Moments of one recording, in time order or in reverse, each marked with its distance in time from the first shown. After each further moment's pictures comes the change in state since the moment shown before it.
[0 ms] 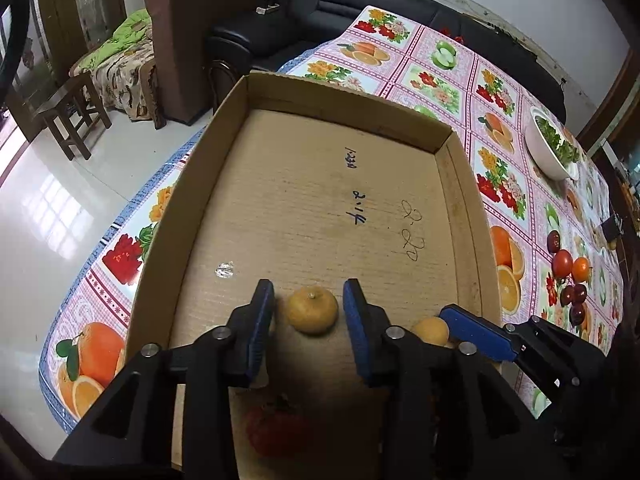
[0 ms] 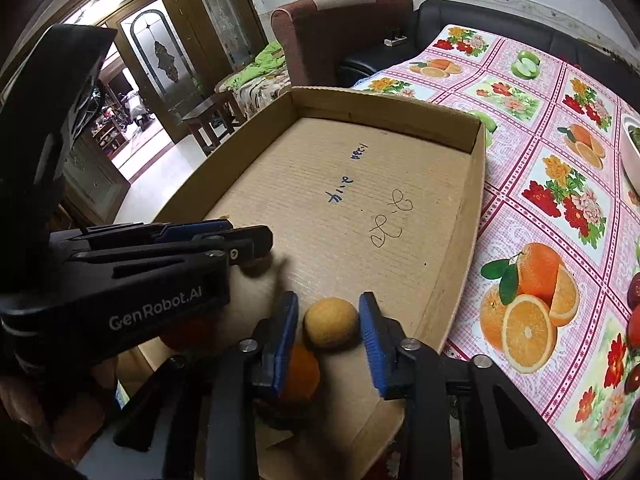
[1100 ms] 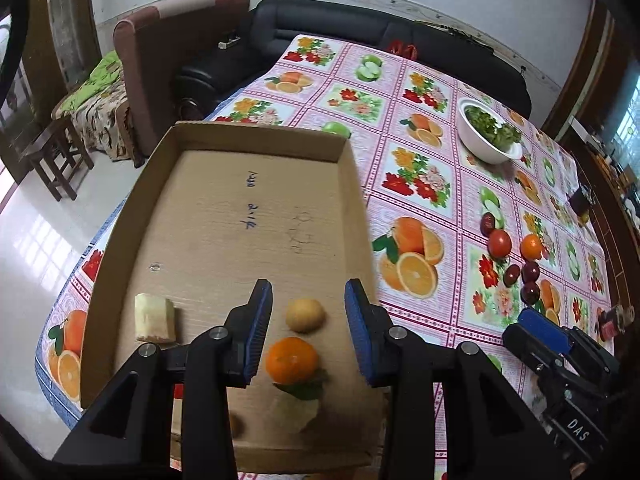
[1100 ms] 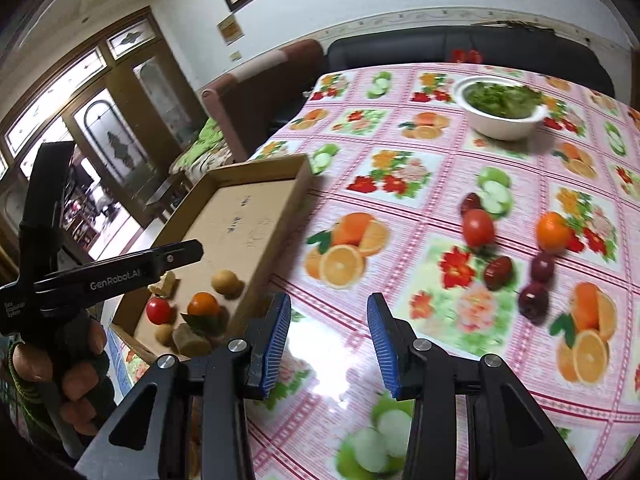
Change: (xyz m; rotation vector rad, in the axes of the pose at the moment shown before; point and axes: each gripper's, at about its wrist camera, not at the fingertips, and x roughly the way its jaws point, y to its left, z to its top) left arm -0.050 -0.079 -0.023 0.122 -0.098 -0.037; right arm -0.130 -0.097 -0.074 0.275 -0.209 -0.094
